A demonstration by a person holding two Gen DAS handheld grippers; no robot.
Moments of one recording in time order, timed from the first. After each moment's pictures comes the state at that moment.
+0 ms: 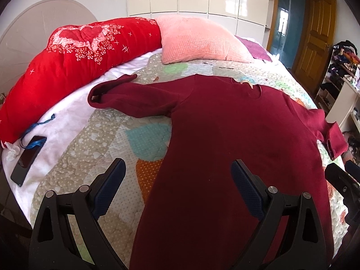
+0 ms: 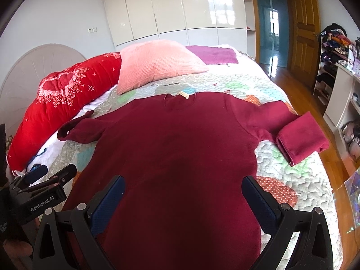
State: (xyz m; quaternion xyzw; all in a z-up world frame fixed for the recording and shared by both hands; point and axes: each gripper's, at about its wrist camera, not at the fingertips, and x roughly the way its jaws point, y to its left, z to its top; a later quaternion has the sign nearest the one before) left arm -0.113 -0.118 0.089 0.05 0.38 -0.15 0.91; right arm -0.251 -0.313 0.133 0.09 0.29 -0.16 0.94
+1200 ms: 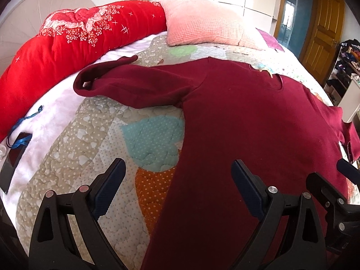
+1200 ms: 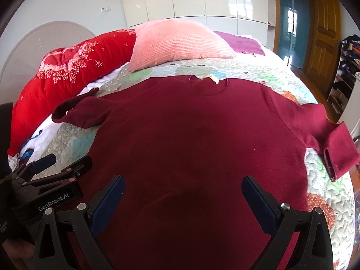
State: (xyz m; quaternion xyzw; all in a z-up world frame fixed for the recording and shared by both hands) left arm -0.058 -0.115 0.045 0.06 0.42 -0.14 0.89; right arm -0.171 -0.288 0.095 0.06 0.34 -0.12 0.93
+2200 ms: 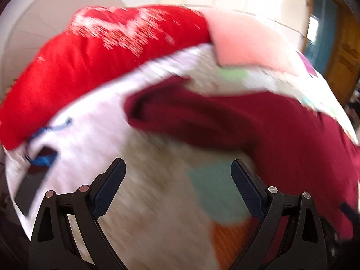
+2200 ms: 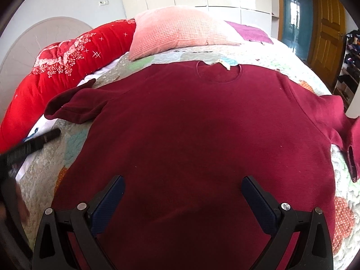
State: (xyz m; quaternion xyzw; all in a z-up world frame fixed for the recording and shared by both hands) left arm 0.028 -0.048 0.074 0.03 0.39 -0.05 0.92; right arm -0.137 -0.287 0.071 0.08 0.36 -0.11 0.92
